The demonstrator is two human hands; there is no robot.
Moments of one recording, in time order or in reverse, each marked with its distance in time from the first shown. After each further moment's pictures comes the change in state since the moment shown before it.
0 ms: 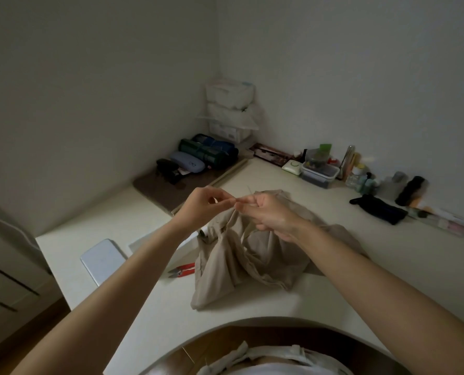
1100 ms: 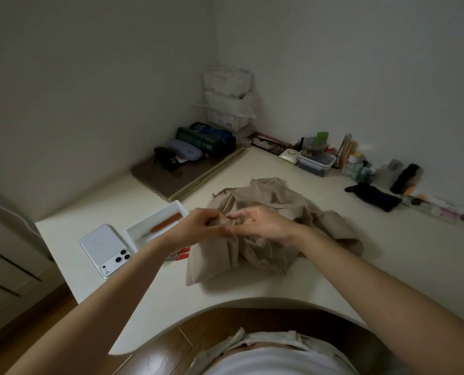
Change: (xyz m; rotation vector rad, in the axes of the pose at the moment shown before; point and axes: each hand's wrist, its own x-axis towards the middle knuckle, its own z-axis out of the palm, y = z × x) left_hand -0.037 -0.039 0.020 0.098 -0.283 -0.062; right_hand -0.025 0.032 0.003 -0.351 -0.126 0.069
